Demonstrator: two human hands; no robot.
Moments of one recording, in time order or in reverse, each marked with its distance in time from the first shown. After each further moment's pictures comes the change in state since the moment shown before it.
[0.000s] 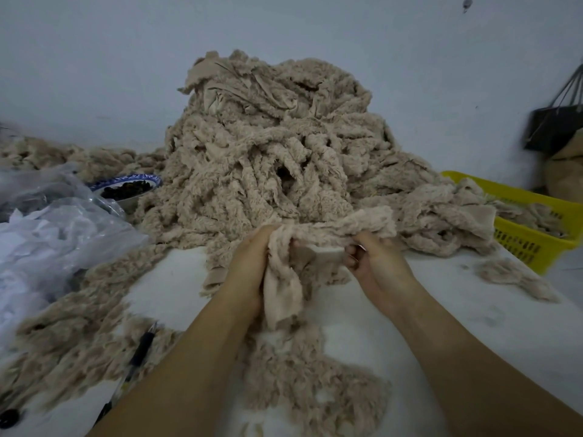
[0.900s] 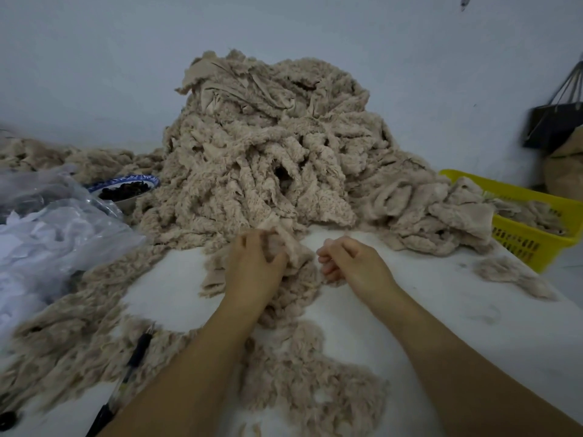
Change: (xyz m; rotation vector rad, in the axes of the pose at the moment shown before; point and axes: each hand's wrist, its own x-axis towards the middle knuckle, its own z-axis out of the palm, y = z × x) left_hand 0.018 -0.020 -0.016 1.191 0.354 0.146; right_hand -0.005 0.012 -0.001 -0.742 -0.136 -0.150
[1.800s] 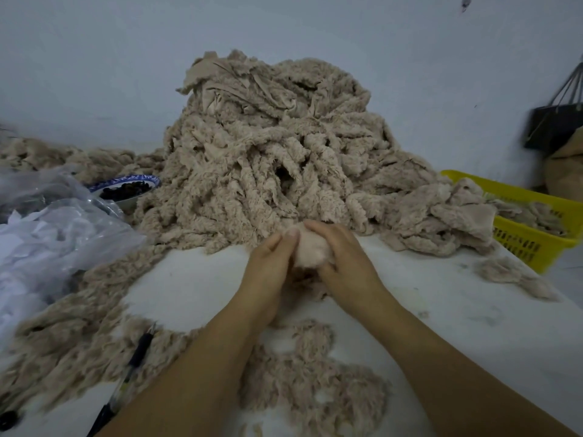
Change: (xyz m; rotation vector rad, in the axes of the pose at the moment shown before) left_hand -0.017 0.027 0.003 -0.987 -0.209 -0.149; right_hand -0.014 -0.017 0.016 -0.452 -0.034 -0.457
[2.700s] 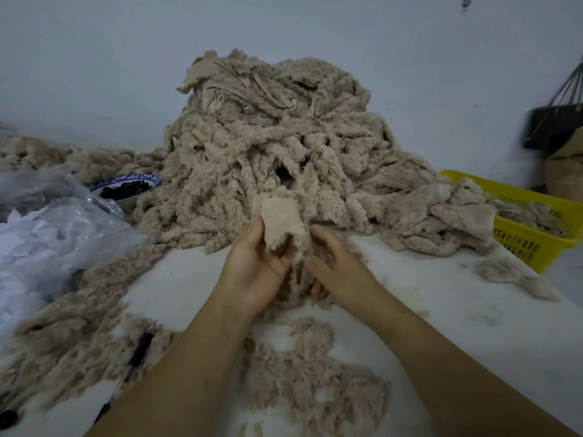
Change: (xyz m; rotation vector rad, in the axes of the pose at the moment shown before) left_hand 0.013 0.012 -0.017 -0.705 -0.090 -0.124; right_hand -0.004 0.003 0.000 0.366 -0.196 0.246
